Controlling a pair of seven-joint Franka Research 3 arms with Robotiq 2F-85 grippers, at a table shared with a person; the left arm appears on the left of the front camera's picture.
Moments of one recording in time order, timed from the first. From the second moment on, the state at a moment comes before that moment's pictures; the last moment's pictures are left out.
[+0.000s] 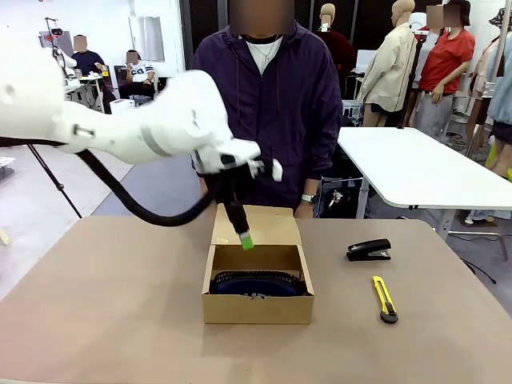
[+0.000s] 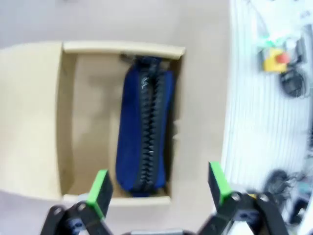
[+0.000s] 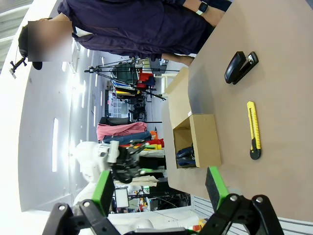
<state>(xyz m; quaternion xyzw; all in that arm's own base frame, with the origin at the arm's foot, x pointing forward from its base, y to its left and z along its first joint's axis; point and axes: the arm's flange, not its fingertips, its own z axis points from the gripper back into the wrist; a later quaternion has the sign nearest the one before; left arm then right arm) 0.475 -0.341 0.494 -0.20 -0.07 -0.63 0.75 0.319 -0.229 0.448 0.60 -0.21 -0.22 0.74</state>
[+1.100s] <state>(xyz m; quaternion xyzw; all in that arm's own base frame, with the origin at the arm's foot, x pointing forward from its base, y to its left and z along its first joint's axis) 0.326 0.028 0.523 -0.41 -0.23 -0.17 0.86 0.320 -0.230 0.449 0.60 -0.22 -0.22 0.74</state>
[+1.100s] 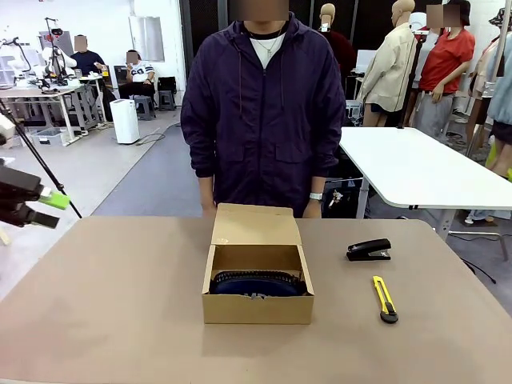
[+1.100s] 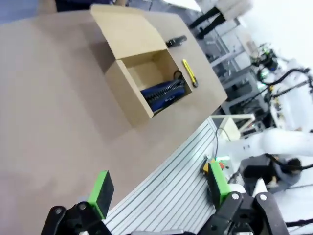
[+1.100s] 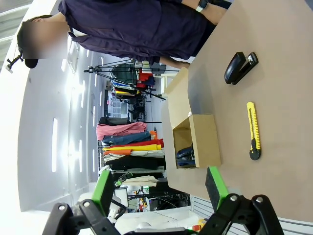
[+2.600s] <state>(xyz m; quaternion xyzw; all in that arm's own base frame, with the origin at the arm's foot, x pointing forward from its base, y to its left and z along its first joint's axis) 0.332 0.019 0.530 -0.41 -0.23 -0.18 0.87 0.320 -0.230 0.449 0.60 -0.22 -0.22 0.74</state>
